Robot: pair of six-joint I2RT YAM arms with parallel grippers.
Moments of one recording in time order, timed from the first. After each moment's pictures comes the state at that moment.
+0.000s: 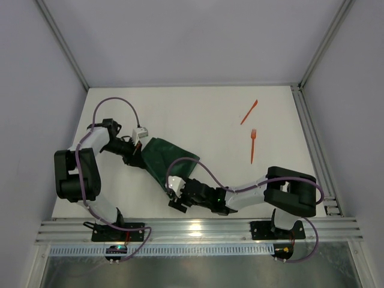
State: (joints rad) left arm 0.08 1.67 1.07 -1.01 0.83 0.95; right arm 1.29 1.67 0.63 0.54 0.14 -0.12
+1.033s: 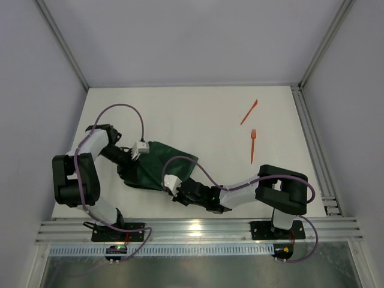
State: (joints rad) left arm 0.08 1.62 1.03 -1.26 0.67 1.27; right arm 1.28 1.75 0.69 0.53 0.15 -0.09
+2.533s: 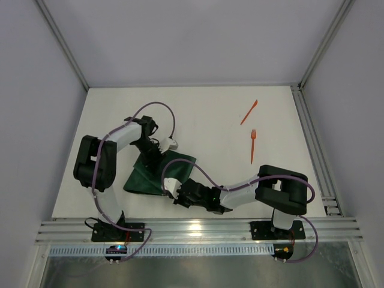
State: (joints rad) left arm -0.30 1.86 1.23 -1.01 0.47 0.83; right arm 1.28 1.75 0.68 0.52 0.08 -0.13
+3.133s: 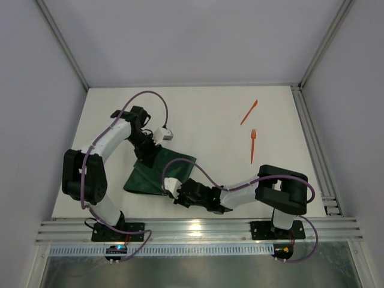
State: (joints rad) left arm -0.26 1.65 1.26 -1.20 0.48 0.86; right arm 1.27 1.75 0.67 0.52 0.08 -0.13
